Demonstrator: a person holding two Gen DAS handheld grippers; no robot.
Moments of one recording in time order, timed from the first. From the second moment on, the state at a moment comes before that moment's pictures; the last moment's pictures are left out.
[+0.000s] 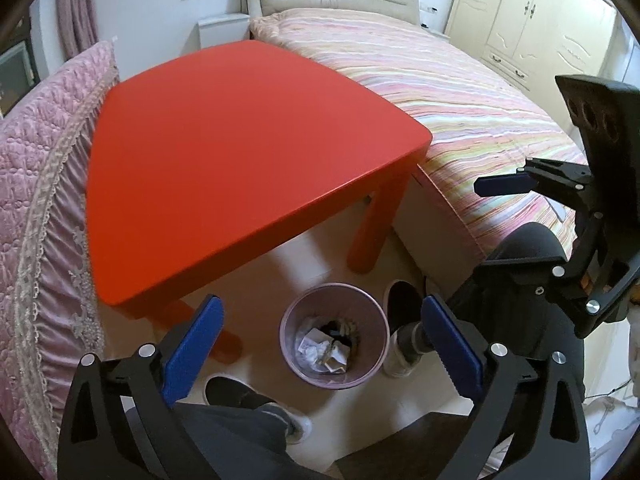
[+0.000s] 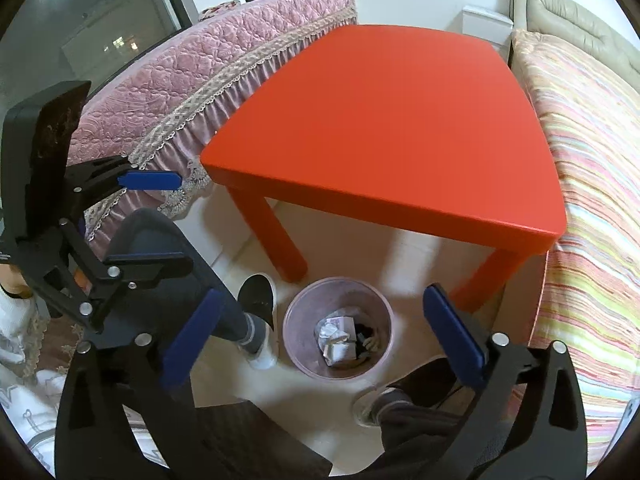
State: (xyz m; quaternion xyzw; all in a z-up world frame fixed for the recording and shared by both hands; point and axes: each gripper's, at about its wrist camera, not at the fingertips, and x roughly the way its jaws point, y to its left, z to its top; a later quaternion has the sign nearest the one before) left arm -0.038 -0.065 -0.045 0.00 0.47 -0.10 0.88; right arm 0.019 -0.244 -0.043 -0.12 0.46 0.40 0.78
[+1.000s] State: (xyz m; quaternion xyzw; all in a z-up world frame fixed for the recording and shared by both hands) left arm -0.017 -0.036 0.003 -0.01 0.42 -0.02 0.91; right arm 0.056 -0.231 0.017 -0.09 0.41 0.36 0.83
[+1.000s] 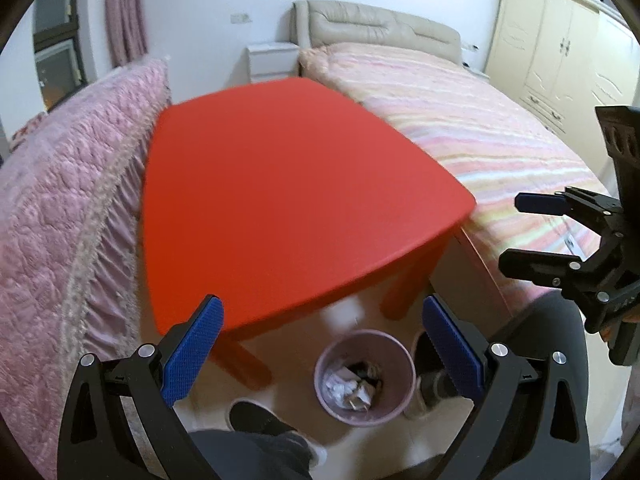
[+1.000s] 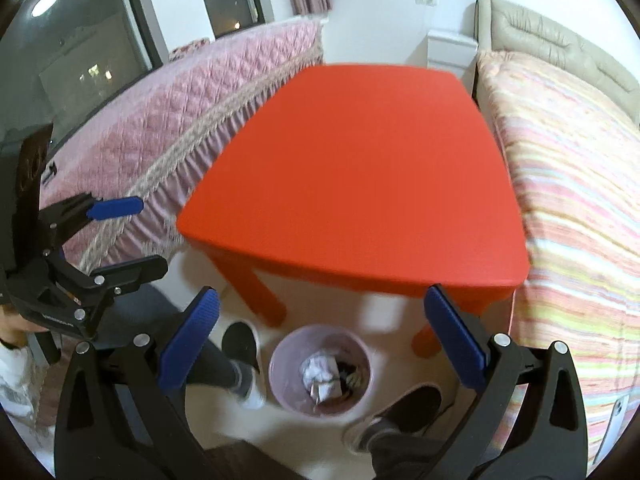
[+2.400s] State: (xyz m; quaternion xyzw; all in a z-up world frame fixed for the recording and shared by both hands) left arm 0.020 -0.010 0.046 -0.06 0.38 0.01 0.92; right arm 0.097 -0.204 0.060 -0.10 0.37 0.36 0.85
